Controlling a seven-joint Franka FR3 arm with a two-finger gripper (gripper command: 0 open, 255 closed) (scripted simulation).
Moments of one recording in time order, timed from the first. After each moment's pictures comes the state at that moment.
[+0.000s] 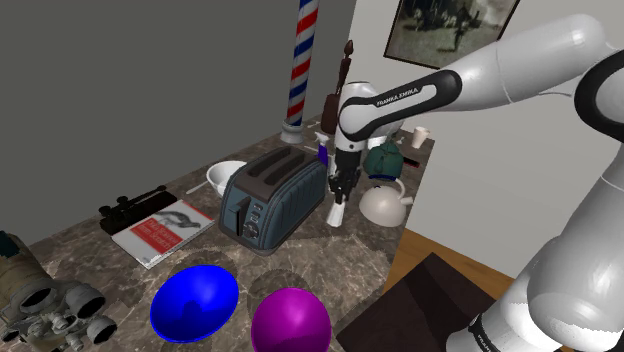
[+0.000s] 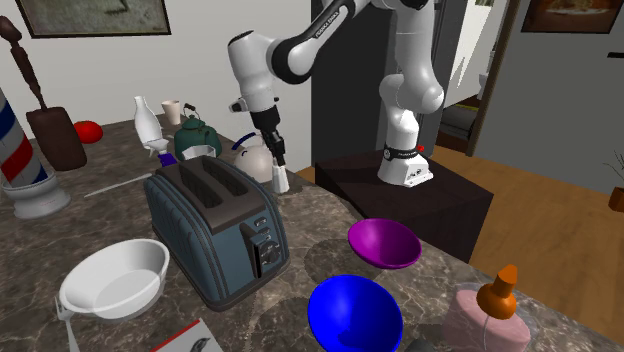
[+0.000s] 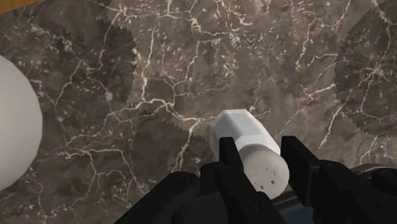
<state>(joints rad) 0.07 0.10 0.00 -2.14 0.07 2.03 -0.04</state>
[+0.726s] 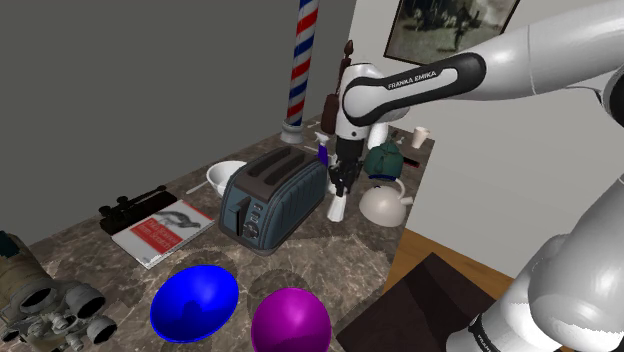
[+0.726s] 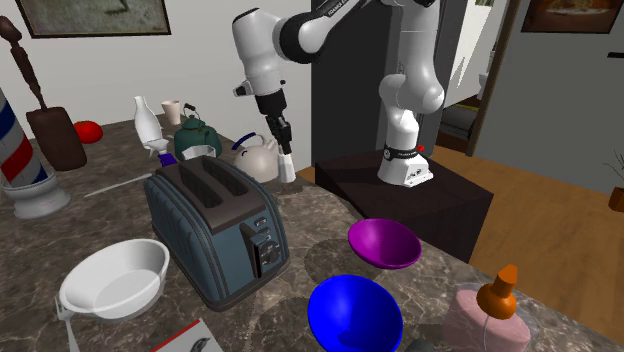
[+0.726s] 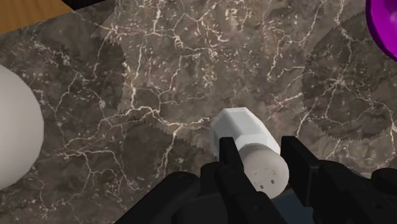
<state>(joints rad) 0.09 0.01 0.03 -2.12 0.08 1.93 0.01</state>
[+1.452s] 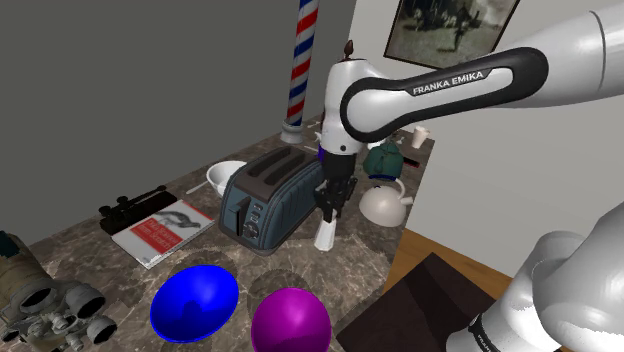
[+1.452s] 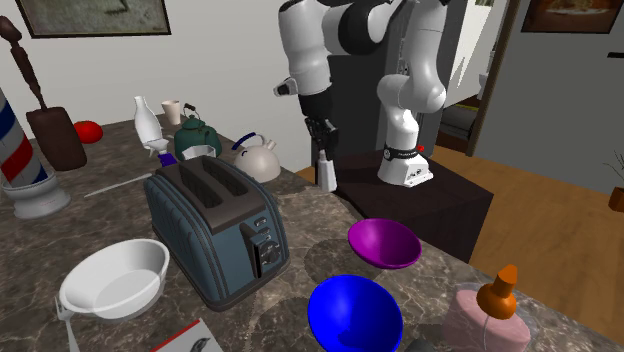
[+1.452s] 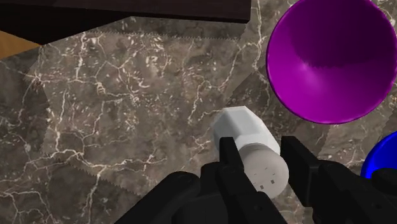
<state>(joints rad) 0.22 -0.14 0.16 -2.25 0.16 1.93 0.24</state>
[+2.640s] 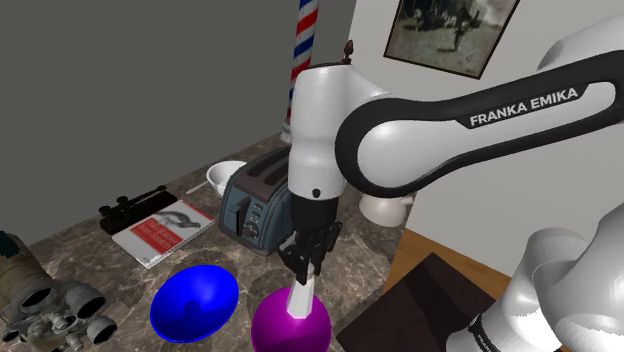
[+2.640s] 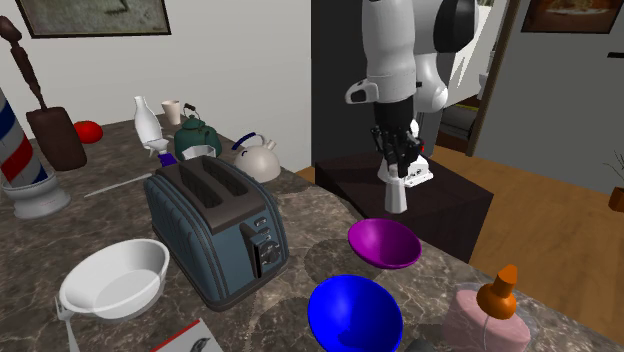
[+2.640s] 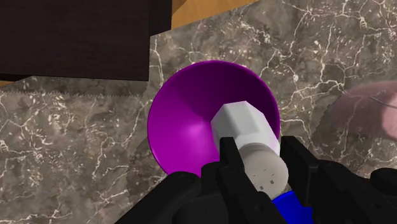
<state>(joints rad) 0.38 -0.16 0.37 -2.24 0.26 1.96 0.56</state>
